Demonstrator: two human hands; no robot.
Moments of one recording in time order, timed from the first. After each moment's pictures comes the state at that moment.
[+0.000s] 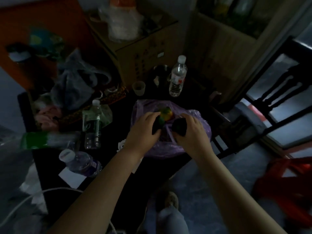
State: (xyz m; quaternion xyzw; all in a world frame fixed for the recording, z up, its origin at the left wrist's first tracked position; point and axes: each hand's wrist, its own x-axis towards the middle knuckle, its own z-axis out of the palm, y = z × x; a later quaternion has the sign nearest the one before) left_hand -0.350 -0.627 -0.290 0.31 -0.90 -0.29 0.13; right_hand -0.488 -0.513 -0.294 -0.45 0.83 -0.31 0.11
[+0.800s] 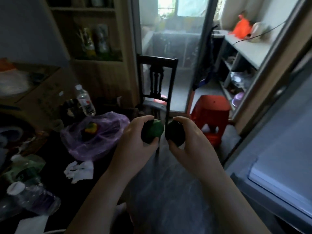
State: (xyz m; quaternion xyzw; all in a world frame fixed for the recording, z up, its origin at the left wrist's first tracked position) left_hand -0.234 -0.382 -0.161 -0.04 -0.88 -0.43 0.22; right_hand -0.256 -0.212 -0.160 -0.22 0.90 -0.35 -0.15
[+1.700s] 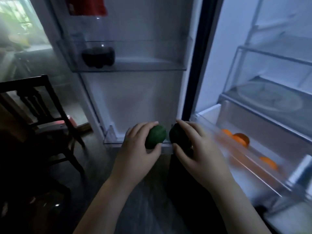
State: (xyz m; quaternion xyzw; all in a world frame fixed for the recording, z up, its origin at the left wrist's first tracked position) left_hand -0.064 -0.030 -0.129 -0.37 -0.84 -0.39 0.08; right_hand 0.034 0.118 -0.130 0.08 0.92 -0.26 -0.28
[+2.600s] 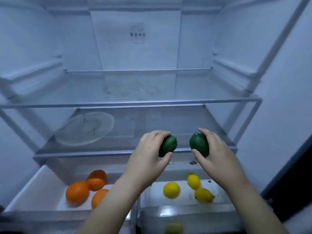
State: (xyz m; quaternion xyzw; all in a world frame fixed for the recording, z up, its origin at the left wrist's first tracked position) left_hand 0.150 0.331 -0.100 -0.80 -0.48 -0.34 -0.07; right_hand 0.362 0.325 -0.113 0.60 0.72 -0.04 -0.34
